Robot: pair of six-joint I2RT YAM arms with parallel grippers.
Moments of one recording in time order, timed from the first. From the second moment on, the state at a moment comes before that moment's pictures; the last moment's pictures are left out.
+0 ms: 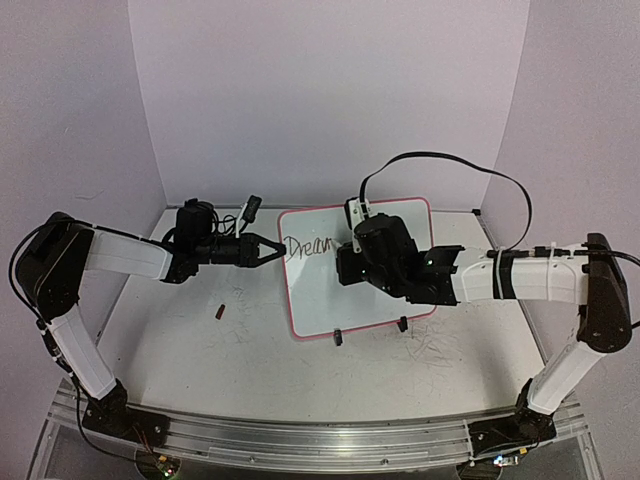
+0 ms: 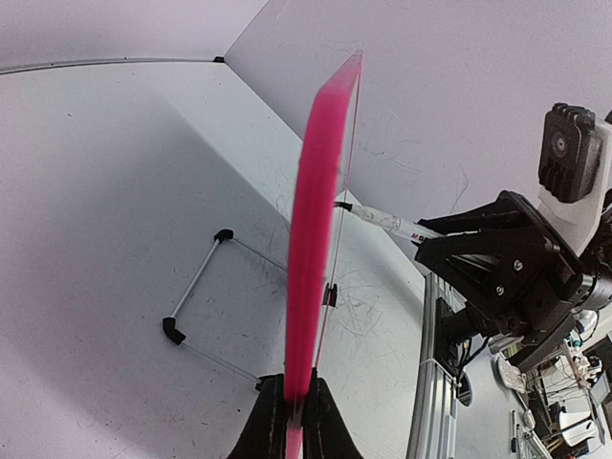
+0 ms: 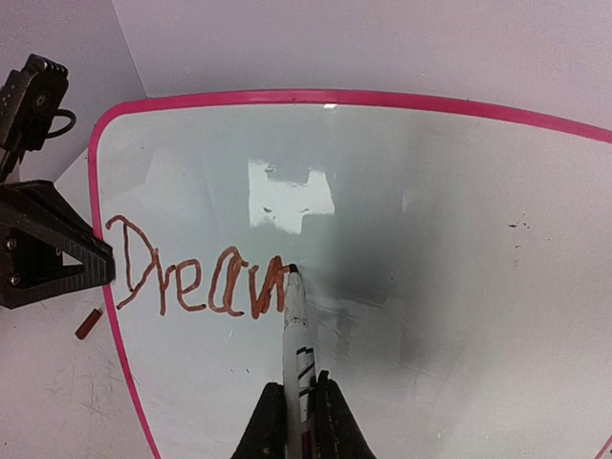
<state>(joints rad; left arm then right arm) -0.51 1.71 0.91 0.52 0.81 -0.49 0.99 1.65 1.17 -0.03 0.50 0.37</state>
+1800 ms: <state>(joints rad) -0.51 1.70 0.91 0.52 0.79 -0.47 0.99 1.31 1.05 -0.06 0.46 0.42</state>
